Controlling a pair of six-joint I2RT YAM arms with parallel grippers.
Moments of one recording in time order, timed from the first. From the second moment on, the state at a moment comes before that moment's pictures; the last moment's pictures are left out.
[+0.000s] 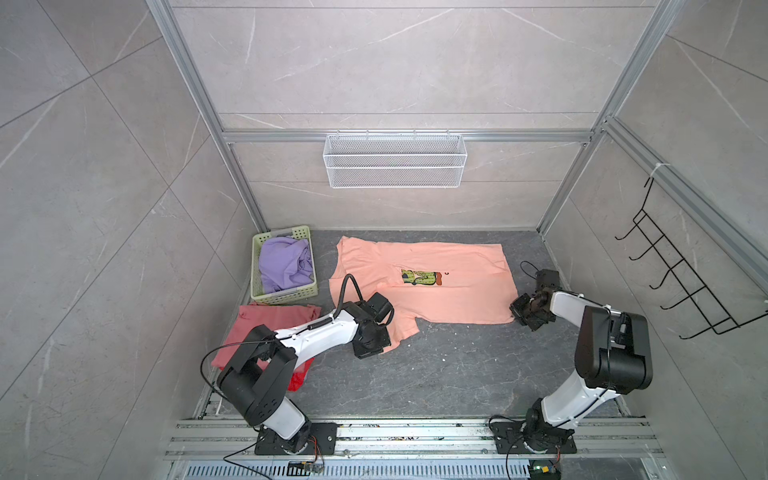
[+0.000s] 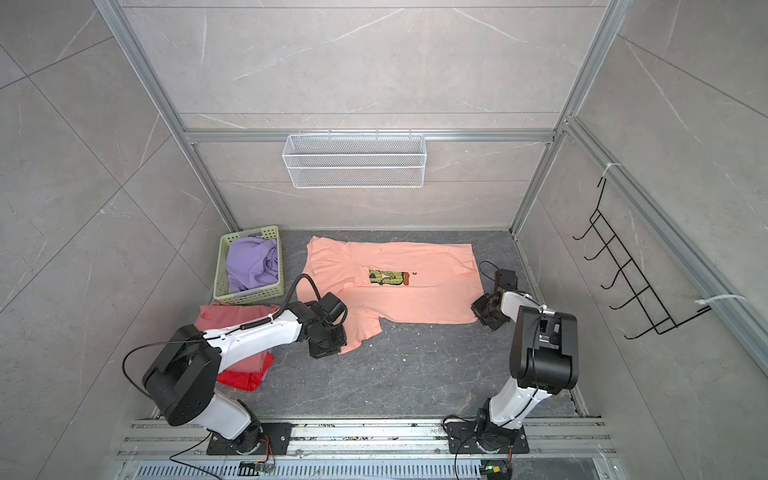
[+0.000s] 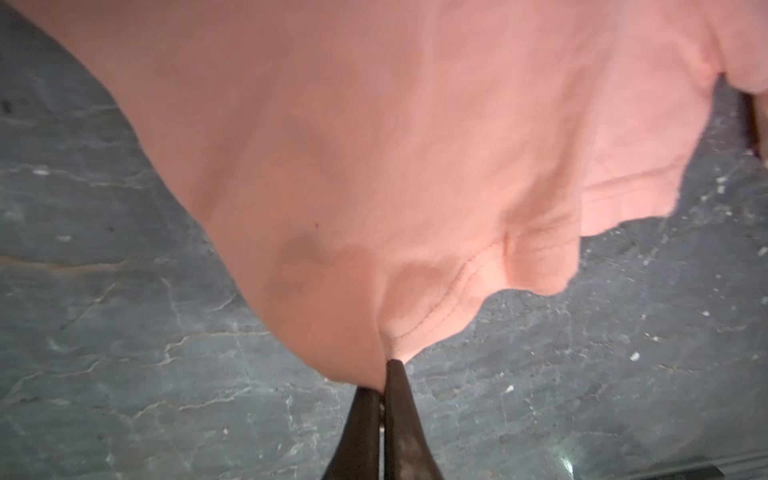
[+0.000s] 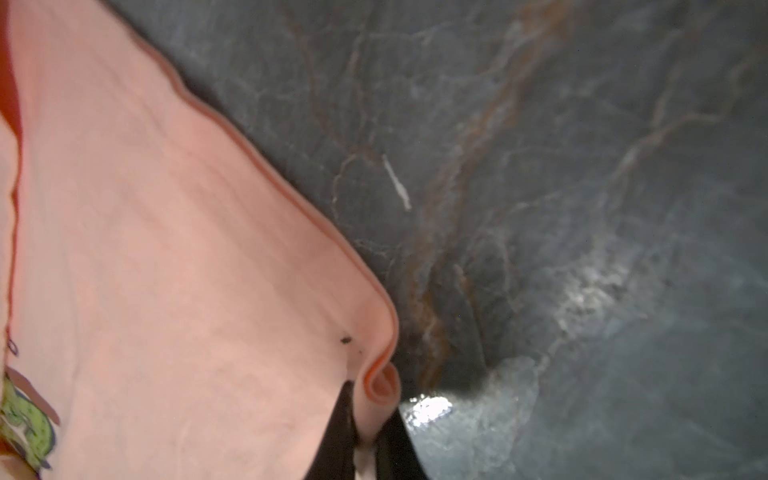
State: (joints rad) left arm -0.73 1.53 0.94 -0.72 0.11 -0.95; right arm -0.22 1.71 0.92 -0.44 -0.16 0.72
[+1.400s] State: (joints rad) left arm -0.32 2.02 1.96 -1.01 0.05 -0.37; right arm -0.17 1.98 1.50 -0.67 -0.13 0.82
